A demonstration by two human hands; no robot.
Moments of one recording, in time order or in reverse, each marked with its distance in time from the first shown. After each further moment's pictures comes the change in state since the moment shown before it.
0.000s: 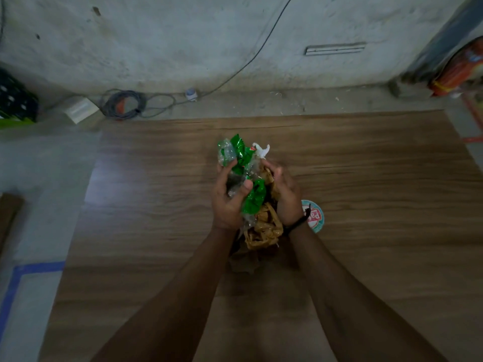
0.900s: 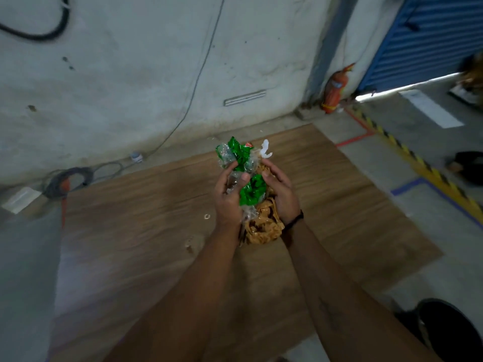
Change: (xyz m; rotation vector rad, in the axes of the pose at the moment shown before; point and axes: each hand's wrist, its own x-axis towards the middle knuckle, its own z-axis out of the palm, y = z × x) left_hand -0.074 0.143 0.083 -0.310 -0.260 -0.016; right_hand -0.107 -0.150 -0.073 0.247 0.321 0.059
